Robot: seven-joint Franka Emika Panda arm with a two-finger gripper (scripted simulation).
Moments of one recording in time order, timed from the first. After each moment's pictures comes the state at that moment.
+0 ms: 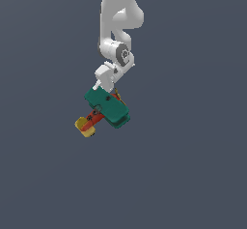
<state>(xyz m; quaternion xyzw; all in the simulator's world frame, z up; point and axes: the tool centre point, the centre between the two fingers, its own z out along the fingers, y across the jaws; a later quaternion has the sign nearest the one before) -0.165 -0.144 0.141 0.69 0.37 0.22 0.58</state>
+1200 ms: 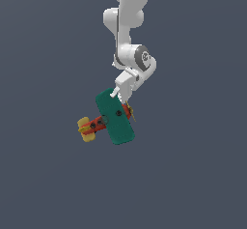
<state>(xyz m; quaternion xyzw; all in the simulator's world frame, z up) -0.080 -0.044 0.167 0.70 0.36 0.21 0.59</state>
